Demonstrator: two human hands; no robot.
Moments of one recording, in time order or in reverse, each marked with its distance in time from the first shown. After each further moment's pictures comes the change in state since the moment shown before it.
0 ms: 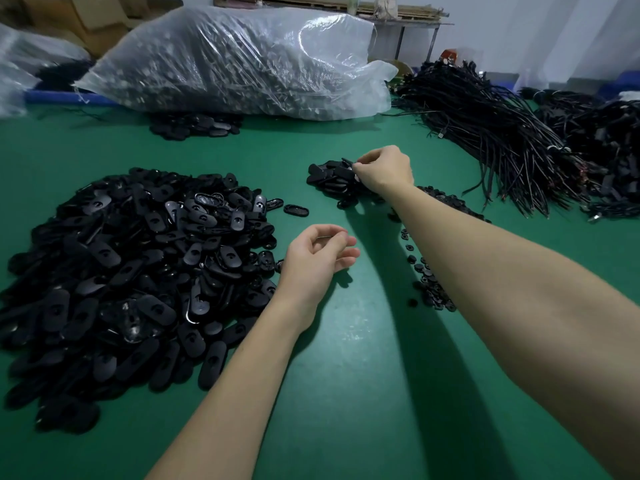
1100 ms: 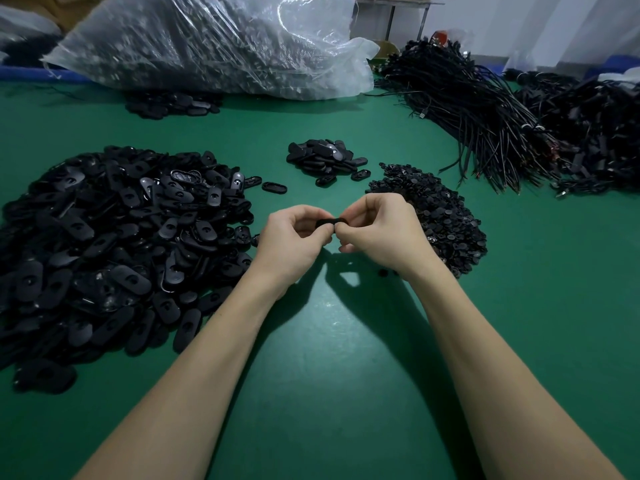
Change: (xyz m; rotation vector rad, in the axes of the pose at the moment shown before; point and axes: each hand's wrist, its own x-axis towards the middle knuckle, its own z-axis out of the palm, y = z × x) left_hand -0.007 -0.003 -0.002 0.427 -0.053 0.190; right_hand -0.160 0.042 -0.044 0.278 -0.214 -0.114
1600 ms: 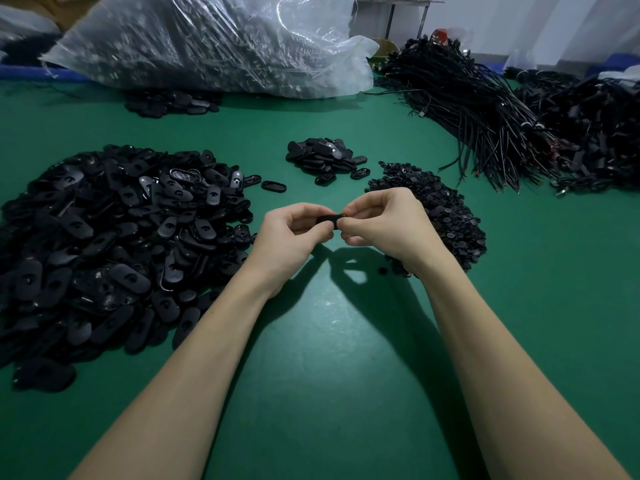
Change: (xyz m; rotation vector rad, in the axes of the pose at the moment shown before) left_hand 0.001 0.001 -0.005 -0.077 -0.070 -0.025; right_hand 0.001 -0.006 -0.010 0.098 -0.021 0.098
